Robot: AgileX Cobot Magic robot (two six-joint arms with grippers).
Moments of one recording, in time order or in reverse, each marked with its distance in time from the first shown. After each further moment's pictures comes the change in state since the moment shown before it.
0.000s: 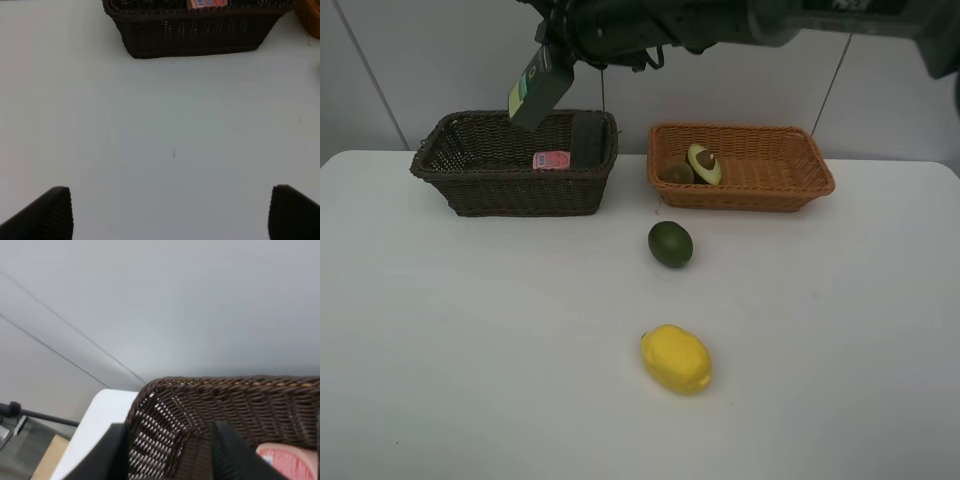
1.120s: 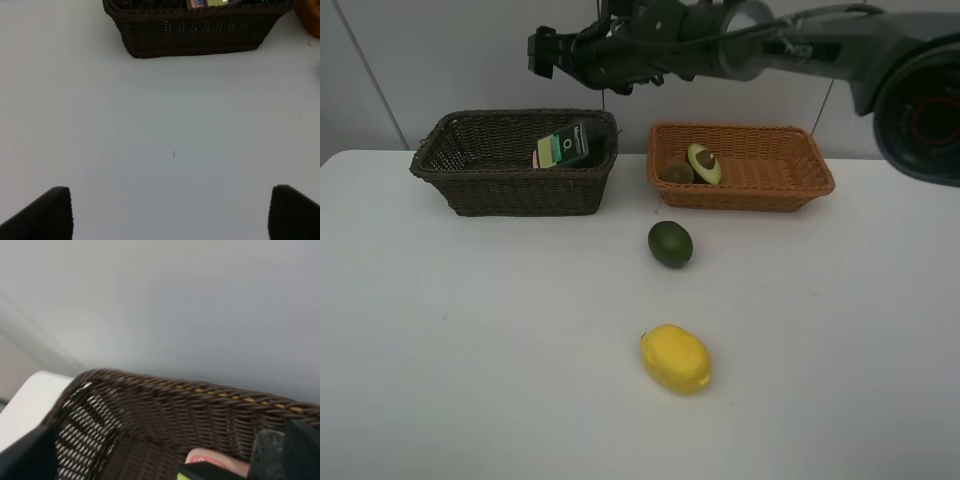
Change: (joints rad) left arm 0.000 0.000 0.000 0.000 0.000 0.000; right arm -0.031 0.073 -0.105 -0.243 0.091 0.015
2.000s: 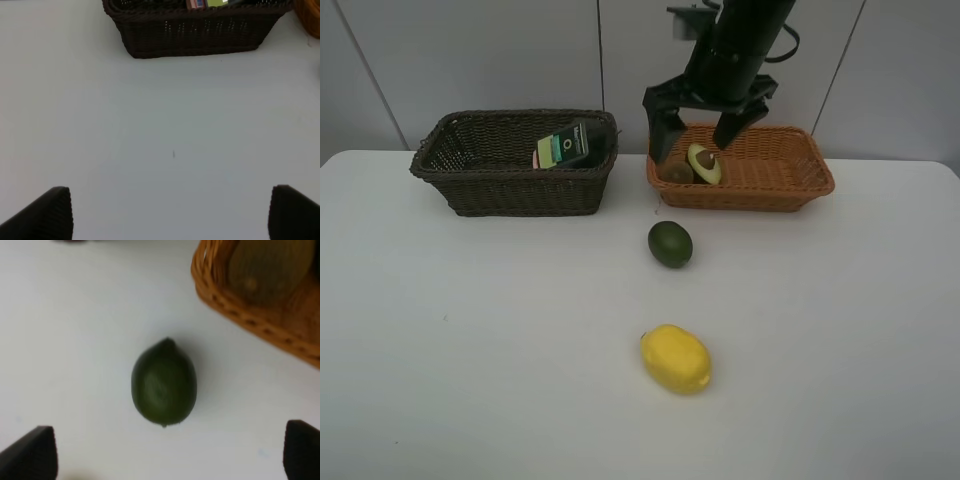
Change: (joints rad) left arm 0.000 0.000 0.000 0.000 0.000 0.000; right arm -0.115 -0.292 0.237 -0.356 0.949 0.023
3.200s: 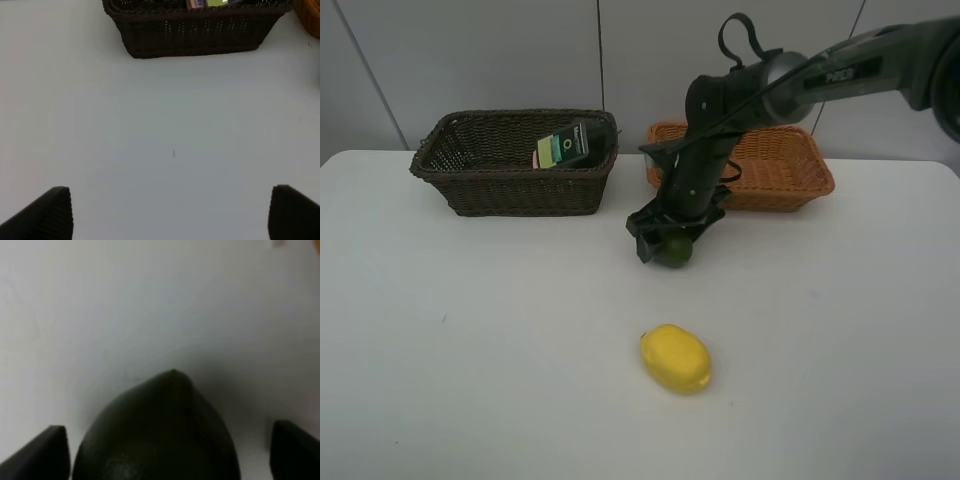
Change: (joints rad) left arm 0.000 0.000 0.000 0.000 0.000 0.000; right arm 0.033 0.251 0.159 0.006 -0.338 -0.077
